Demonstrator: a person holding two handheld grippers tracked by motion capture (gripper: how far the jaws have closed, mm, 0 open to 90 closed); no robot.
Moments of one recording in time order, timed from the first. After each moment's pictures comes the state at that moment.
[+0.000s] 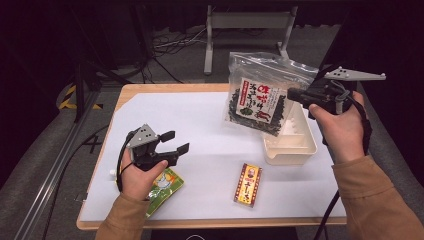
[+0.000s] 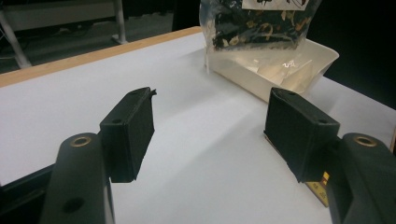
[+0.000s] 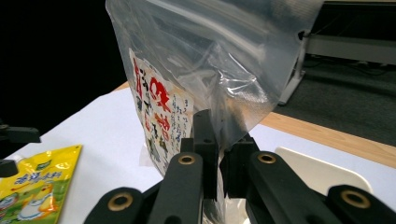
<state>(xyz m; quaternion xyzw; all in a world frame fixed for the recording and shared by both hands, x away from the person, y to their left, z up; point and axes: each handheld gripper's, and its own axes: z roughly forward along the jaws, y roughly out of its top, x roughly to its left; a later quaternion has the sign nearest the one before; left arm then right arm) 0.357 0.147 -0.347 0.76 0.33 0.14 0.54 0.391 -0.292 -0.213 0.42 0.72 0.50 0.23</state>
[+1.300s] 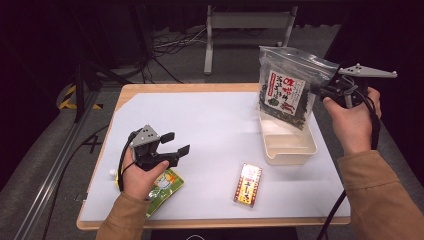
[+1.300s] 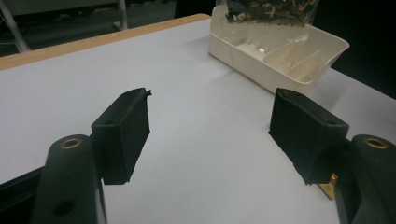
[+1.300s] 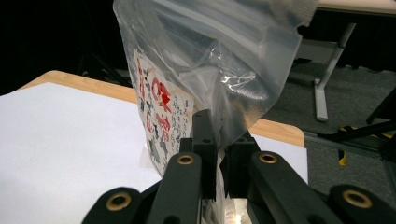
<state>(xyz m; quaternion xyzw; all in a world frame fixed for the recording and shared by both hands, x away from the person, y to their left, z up) 0.361 0.147 -0.353 0.76 0.34 0.14 0.53 0.413 -0.333 -0.222 0.48 0.69 0.43 0.33</state>
